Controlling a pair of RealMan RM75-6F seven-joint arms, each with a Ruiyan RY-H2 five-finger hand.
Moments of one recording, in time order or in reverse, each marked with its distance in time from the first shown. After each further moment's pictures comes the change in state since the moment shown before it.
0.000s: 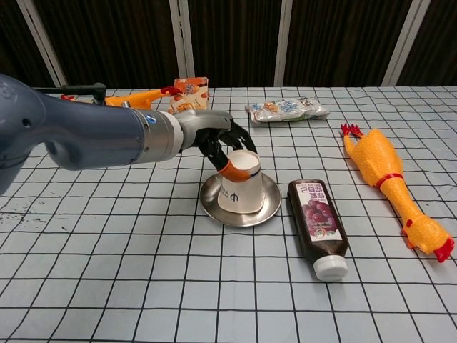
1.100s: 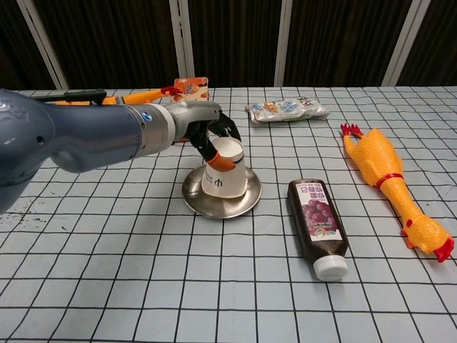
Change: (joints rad) left arm 0.003 -0.037 0.015 0.034 0.049 0.137 0.064; right arm -0.003 0.004 -0.003 -0.005 0.002 -0.002 -0.001
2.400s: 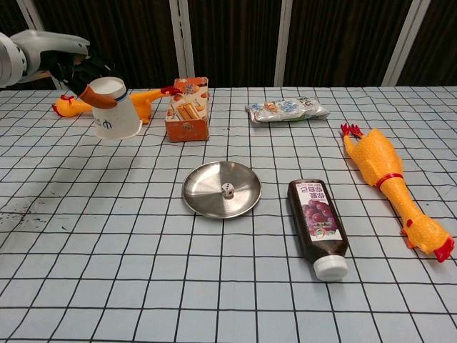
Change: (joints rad) left arm 0.254 0.420 -0.001 -0.105 0.149 -0.109 -0.251; right arm -0.002 0.001 -0.005 -0.013 -0.004 0.002 -0.011
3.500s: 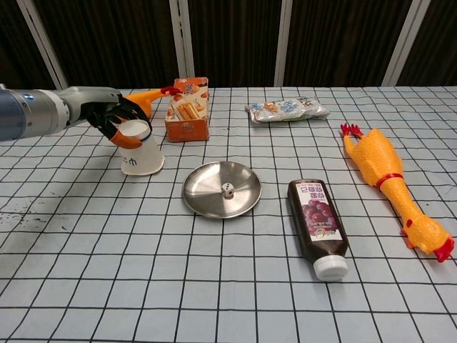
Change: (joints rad) left arm 0.003 -0.212 0.008 0.264 0.109 -0.131 -0.130; right arm 0.008 -0.009 0.000 0.011 0.018 -0.020 -0.015
